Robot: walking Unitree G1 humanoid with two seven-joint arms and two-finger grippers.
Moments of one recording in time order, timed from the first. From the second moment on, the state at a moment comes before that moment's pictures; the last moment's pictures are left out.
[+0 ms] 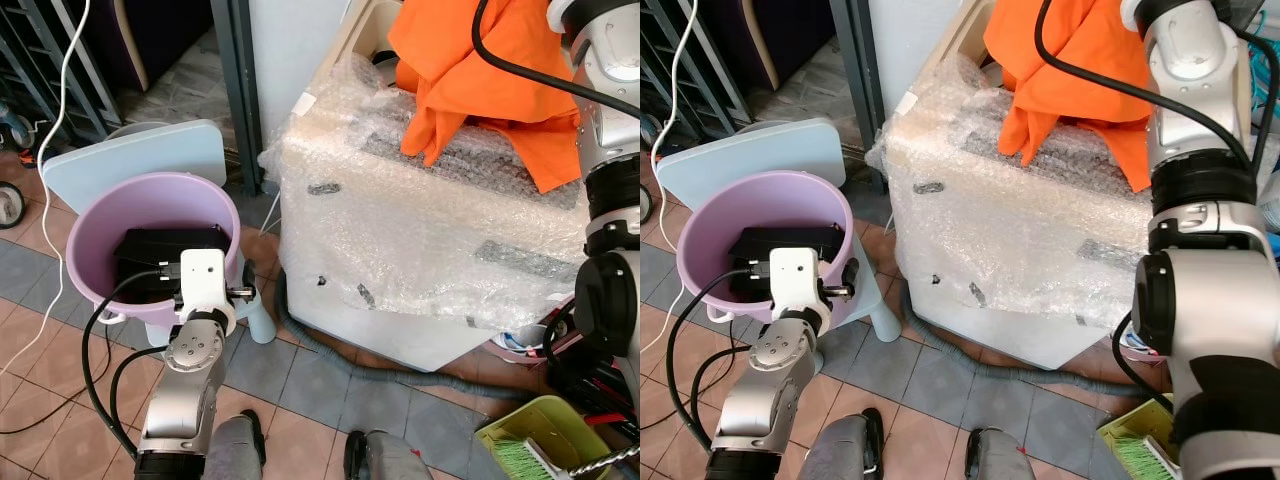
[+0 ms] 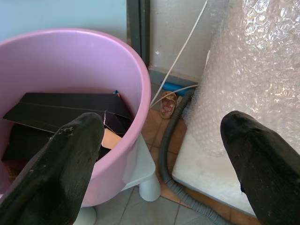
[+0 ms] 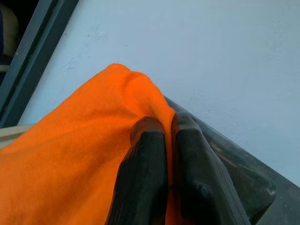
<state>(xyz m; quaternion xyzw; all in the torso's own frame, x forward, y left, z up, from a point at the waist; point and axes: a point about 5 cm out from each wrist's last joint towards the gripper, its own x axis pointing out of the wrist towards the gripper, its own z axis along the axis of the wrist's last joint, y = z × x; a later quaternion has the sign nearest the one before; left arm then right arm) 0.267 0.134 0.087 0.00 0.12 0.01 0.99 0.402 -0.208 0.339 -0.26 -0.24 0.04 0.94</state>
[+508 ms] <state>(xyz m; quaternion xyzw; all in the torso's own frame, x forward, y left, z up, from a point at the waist) 0.268 0.136 0.084 0.01 0.13 0.01 0.99 0.398 -0.238 0.281 -0.32 -0.13 0.06 0.94</state>
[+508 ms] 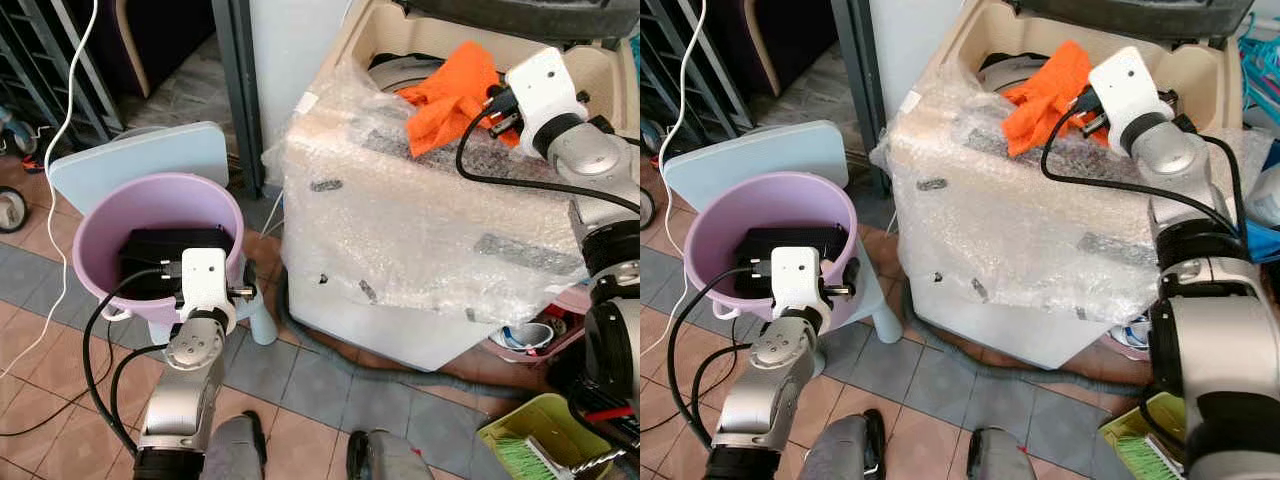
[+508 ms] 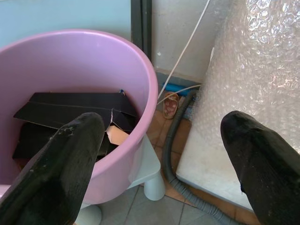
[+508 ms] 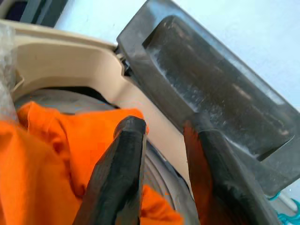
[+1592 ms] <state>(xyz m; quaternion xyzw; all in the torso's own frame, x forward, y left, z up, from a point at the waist) 0.265 0.139 0.080 0.01 0.14 0.01 0.99 0.394 -0.232 0.234 -0.19 -0.07 0.05 0.98</state>
